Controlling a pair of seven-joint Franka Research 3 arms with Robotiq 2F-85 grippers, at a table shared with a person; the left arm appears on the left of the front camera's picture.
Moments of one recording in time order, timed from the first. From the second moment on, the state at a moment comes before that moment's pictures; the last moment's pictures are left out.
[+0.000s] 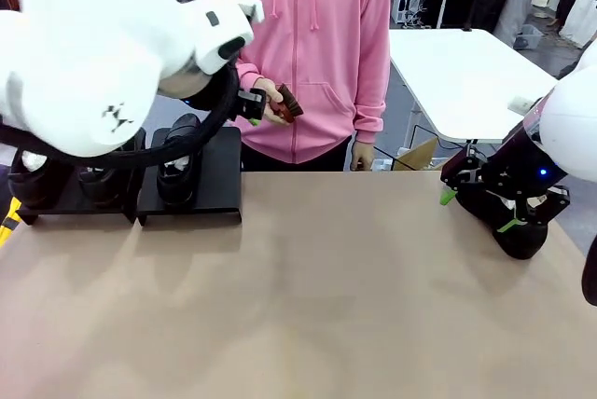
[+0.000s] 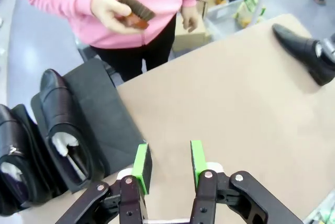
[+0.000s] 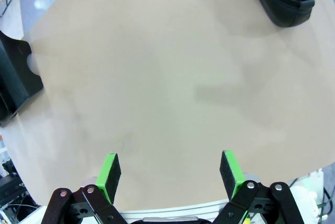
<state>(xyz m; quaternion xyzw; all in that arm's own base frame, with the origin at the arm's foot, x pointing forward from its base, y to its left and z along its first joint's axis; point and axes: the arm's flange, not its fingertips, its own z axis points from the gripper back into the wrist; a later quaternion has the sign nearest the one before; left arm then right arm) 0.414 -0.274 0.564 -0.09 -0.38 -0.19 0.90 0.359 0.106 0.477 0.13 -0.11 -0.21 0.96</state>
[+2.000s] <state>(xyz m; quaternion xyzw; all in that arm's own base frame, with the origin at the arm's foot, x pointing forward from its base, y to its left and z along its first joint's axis) 0.366 -0.249 0.536 -0.11 -0.14 -0.28 0.94 0.521 0.000 0.378 -0.02 -0.04 0.08 1.00</state>
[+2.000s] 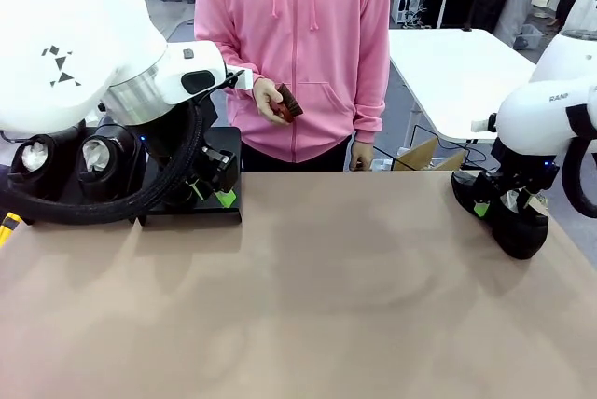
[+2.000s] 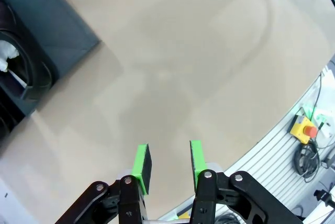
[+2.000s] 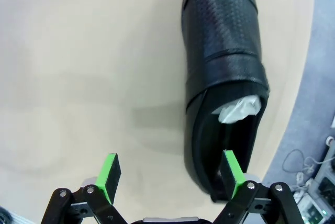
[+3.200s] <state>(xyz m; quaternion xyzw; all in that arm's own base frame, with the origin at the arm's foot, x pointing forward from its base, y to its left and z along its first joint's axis) 0.366 -0.249 0.536 -0.11 -0.14 -0.28 0.94 0.551 -0.002 0.337 -0.01 -0.01 0.10 1.00</state>
